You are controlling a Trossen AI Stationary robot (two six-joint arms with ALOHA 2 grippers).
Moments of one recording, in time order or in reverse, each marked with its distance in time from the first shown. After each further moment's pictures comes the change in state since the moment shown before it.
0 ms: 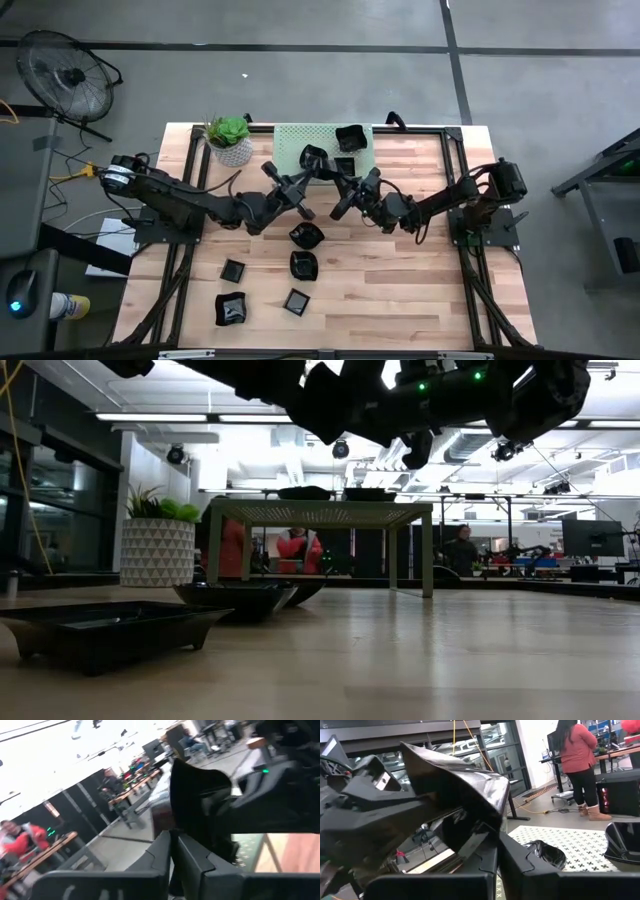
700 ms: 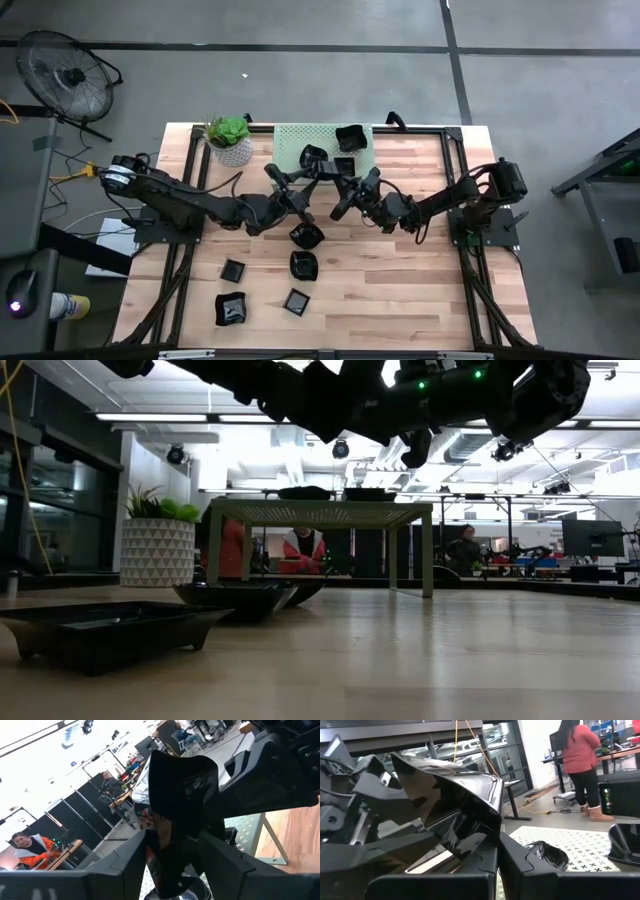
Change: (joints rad) left arm 0.000 -0.001 0.000 -0.050 0.004 0.081; right arm -0.001 -0.003 0.002 -0.003 -0.004 -0.005
